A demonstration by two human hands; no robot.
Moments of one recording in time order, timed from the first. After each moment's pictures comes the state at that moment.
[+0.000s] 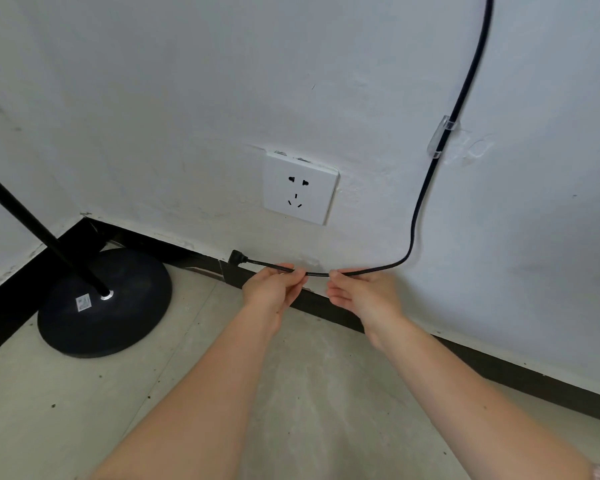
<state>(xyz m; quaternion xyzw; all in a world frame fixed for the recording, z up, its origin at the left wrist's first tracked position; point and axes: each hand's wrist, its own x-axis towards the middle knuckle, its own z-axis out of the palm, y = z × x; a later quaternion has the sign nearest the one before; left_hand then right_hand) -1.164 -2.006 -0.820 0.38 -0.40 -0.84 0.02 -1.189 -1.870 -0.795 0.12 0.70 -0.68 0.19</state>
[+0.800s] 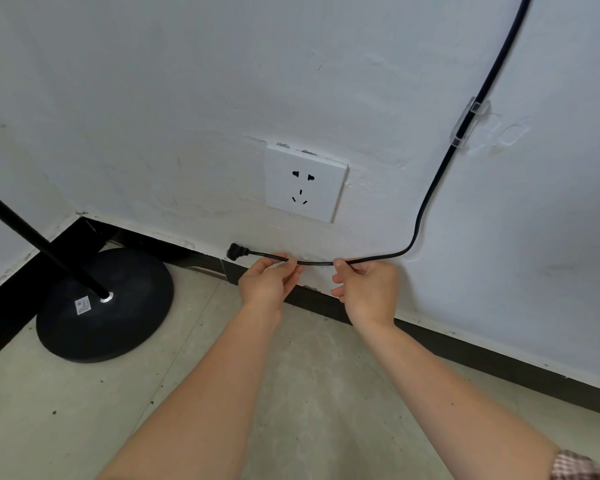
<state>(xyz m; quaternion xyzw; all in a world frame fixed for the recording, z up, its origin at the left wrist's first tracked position) -1.179 -2.016 -0.834 0.39 -0.40 -0.83 0.08 -1.205 -1.894 -0.823 0.11 0.81 -0.57 0.04</state>
